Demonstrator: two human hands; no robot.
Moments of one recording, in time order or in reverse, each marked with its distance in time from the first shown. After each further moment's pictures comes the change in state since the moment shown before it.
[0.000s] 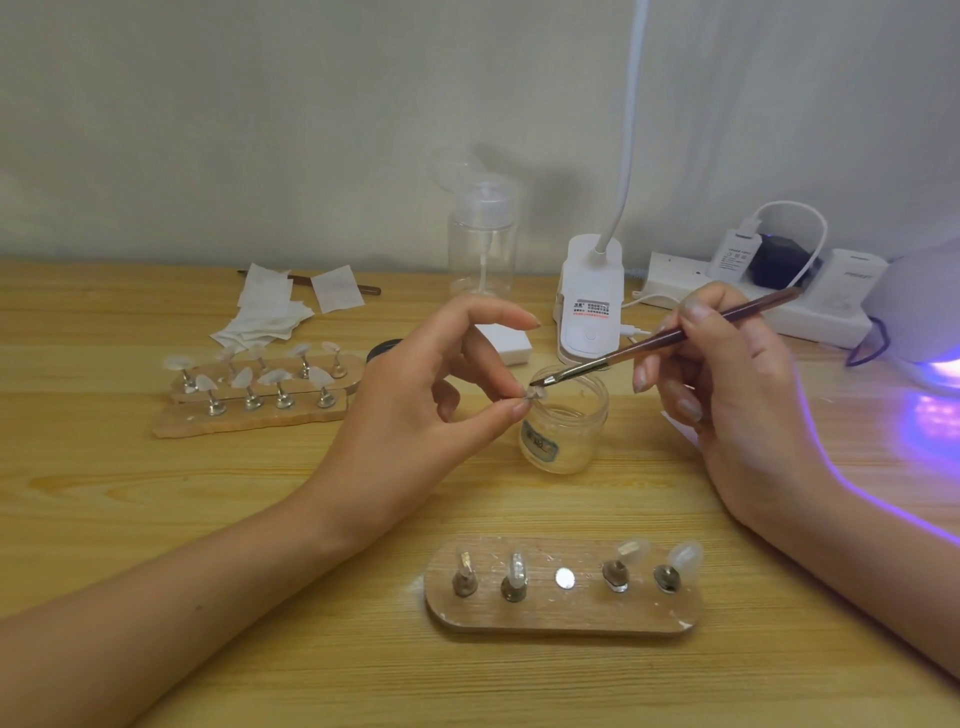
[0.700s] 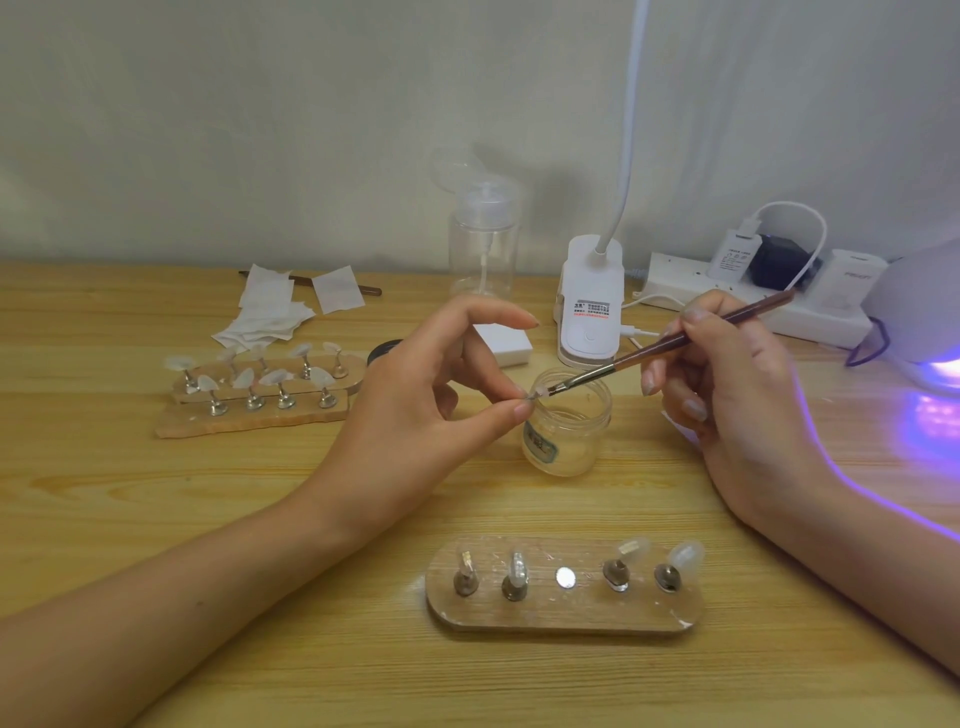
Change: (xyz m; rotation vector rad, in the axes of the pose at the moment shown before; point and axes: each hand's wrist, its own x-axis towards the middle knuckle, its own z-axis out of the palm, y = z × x) left_hand 0.001 -0.001 0.001 -0.010 0.009 -0.033; right_hand 0.002 0.001 -0.002 0.014 0.053 0.068
